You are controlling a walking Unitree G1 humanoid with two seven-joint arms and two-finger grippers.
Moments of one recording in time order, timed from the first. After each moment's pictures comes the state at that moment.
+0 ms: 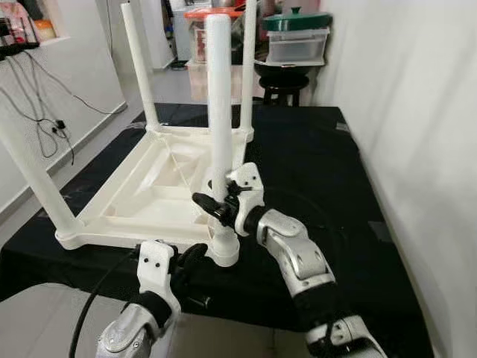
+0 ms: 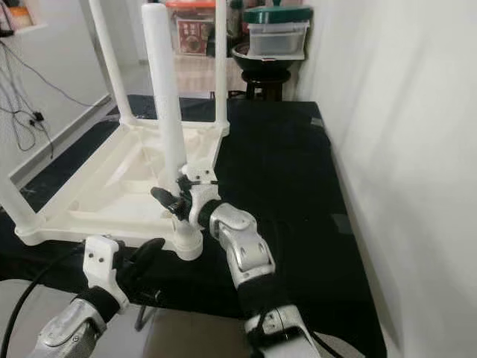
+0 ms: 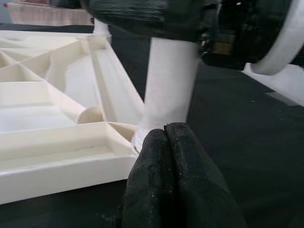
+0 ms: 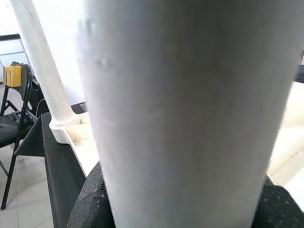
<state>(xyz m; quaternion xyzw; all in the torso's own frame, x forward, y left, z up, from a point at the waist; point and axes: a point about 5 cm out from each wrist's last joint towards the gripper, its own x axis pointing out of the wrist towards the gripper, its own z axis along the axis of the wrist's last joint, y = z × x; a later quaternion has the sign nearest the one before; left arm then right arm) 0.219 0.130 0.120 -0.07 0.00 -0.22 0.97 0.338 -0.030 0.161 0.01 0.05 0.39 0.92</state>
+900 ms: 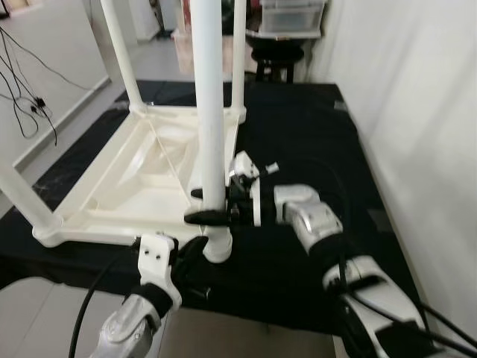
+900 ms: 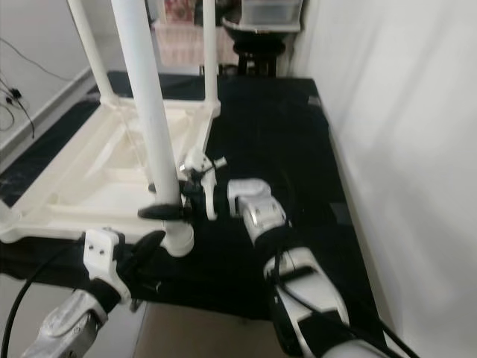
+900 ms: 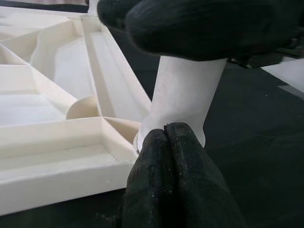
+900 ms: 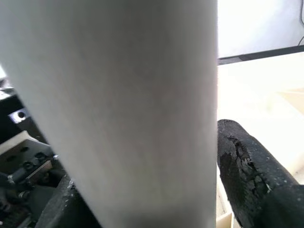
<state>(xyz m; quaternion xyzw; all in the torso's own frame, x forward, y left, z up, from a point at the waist) 0.219 0.129 0.120 -0.07 0.00 -0.22 0.97 0.355 -0.051 0.173 -0.02 0.07 0.65 0.76</state>
